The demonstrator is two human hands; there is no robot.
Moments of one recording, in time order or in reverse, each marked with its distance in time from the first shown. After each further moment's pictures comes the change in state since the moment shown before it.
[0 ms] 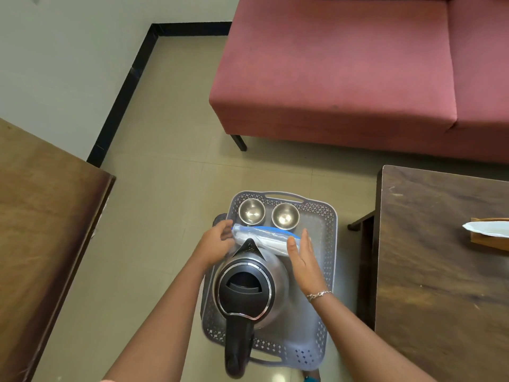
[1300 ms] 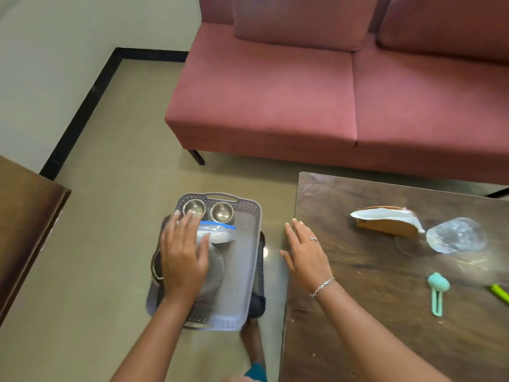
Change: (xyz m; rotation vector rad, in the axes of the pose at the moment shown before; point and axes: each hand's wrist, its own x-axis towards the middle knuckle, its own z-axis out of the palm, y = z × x) left_hand -0.143 0.077 0.084 0.431 0.745 0.611; right_hand -0.083 0.028 -0.160 -0.986 0.353 -0.520
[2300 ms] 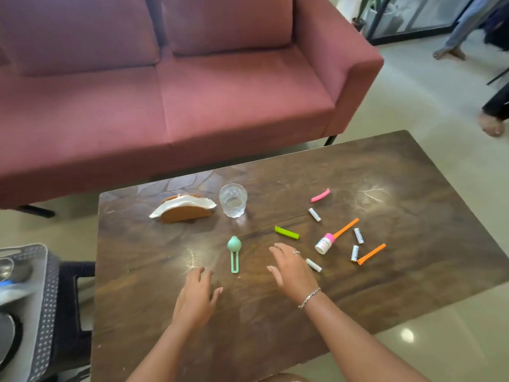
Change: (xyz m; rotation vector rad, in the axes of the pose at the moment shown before) left_hand -0.194 0.390 0.196 0.065 -0.822 0.255; right_hand -0.291 0.374 -0.107 0.131 0.109 0.364
